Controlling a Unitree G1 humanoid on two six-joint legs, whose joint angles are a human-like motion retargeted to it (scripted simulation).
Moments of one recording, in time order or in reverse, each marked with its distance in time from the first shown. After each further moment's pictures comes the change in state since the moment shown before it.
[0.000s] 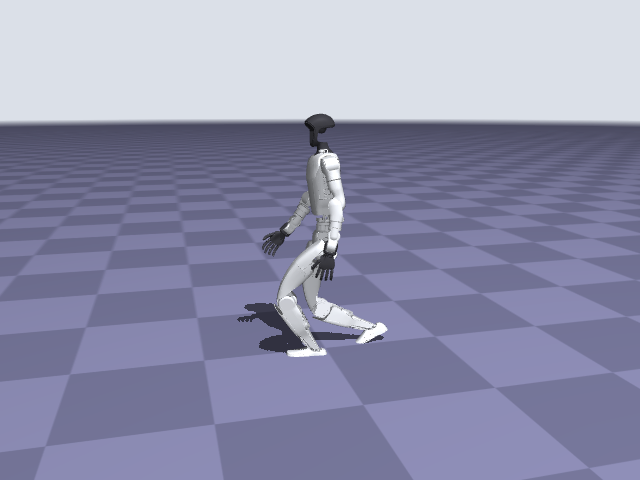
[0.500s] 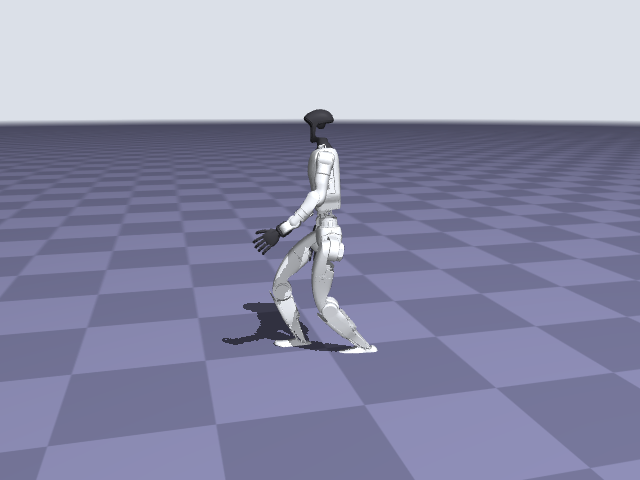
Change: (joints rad) left arm -0.419 0.073 0.029 -0.306 -0.083 -0.053 0.131; right arm 0.226 0.037 -0.068 0.191 -0.008 0.085 0.073; waist -0.155 0.015 -0.028; left_leg 0.562 -0.041 -0.122 -0.381 -0.128 0.029; right_leg -0.750 -0.069 0.035 -0.124 0.080 0.029
